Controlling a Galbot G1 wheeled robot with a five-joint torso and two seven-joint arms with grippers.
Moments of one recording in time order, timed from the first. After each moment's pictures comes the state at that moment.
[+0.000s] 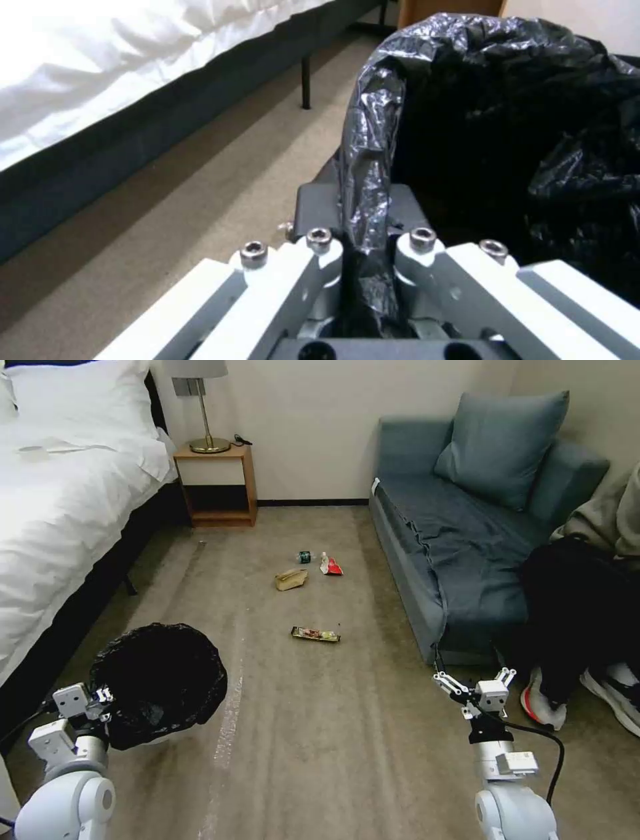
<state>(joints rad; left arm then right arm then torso) 1.48 -1.41 -0.93 -2.06 -0.34 0.36 -0.19 -1.50 1.46 0.66 1.93 0.03 0.37 -0.08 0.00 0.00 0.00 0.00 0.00</state>
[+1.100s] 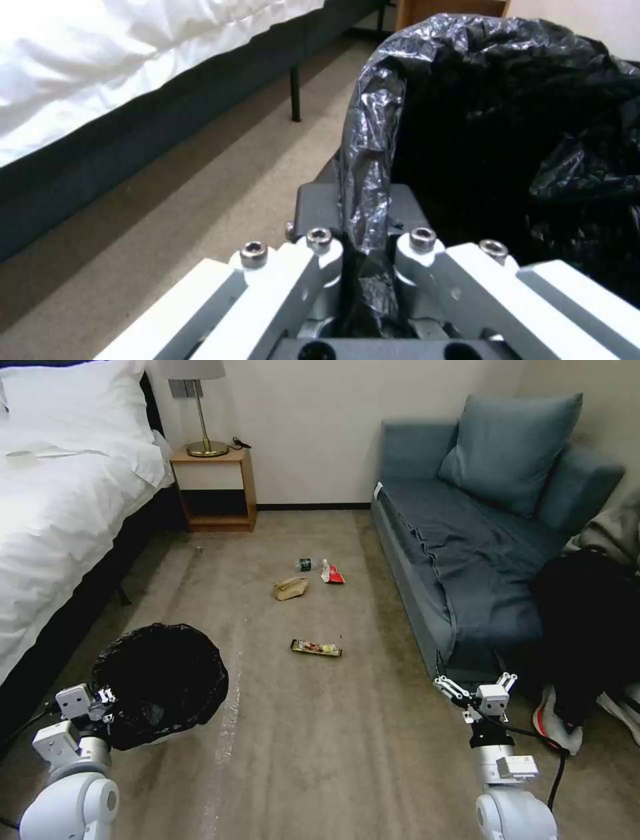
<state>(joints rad) 1.48 -1.42 -0.92 -2.05 -0.32 0.34 -0.19 -1.51 1.47 0.68 1.92 0.03 0.38 -0.07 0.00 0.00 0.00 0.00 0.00</state>
